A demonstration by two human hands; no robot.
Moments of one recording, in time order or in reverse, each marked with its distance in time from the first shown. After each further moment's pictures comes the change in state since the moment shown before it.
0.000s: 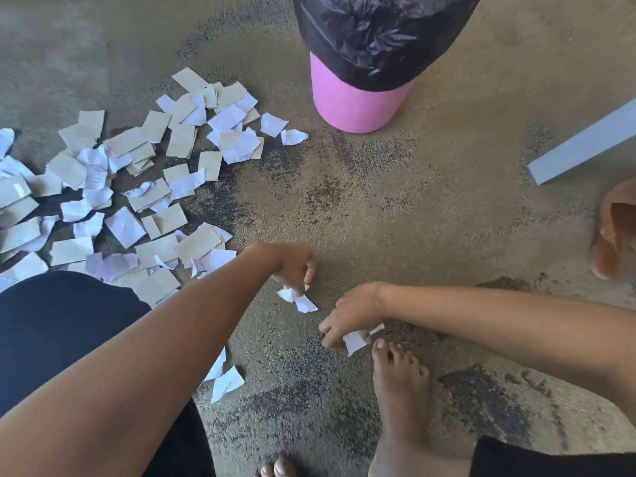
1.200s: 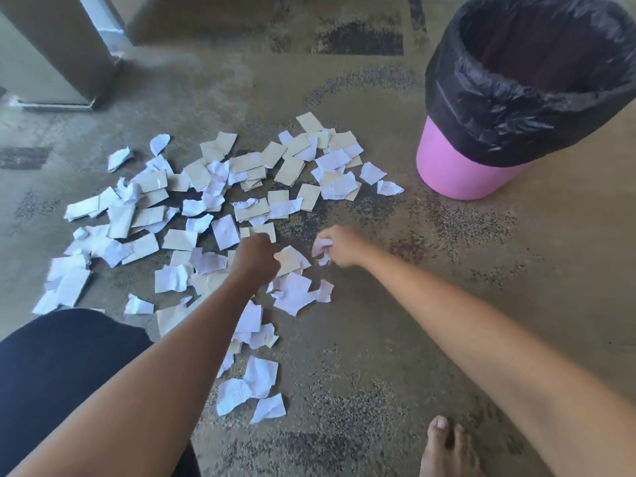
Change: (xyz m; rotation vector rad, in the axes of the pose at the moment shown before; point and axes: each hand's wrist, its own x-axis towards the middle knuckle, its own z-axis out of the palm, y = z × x) left_hand -0.100 -0.114 0.017 -0.376 0.897 -0.757; right_hand 0.119 -0.348 0.047 -0.401 -0.492 -0.843
